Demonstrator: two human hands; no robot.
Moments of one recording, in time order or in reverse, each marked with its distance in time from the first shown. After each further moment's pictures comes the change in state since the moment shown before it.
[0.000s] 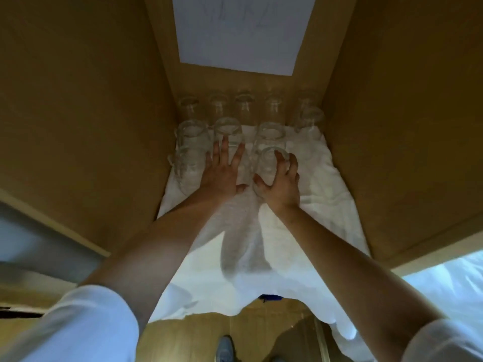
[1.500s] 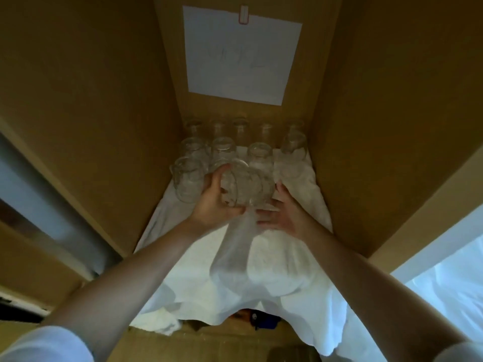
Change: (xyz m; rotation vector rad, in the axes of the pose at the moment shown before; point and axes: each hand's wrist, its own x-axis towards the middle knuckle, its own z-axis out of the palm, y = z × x) left_hand -0.074 0.044 -0.014 -0.856 0.378 -0.033; right_hand -0.022 0.048 -0.069 1.262 -0.706 0.449
